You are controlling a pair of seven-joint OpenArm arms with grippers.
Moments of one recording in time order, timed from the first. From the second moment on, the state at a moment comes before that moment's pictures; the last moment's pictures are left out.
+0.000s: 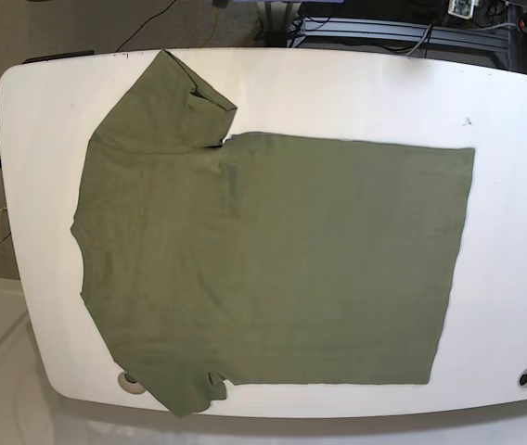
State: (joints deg) left arm 60.0 -23.7 -2.9 88.4 -9.4 2.0 -13.6; right arm -66.8 10.3 10.9 84.7 6.2 9.9 19.6
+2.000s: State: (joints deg) left arm 51.6 -26.3 -21.6 116.3 -20.3 -0.2 0.1; right arm -50.8 2.3 18.7 110.5 24.6 14.4 -2.9
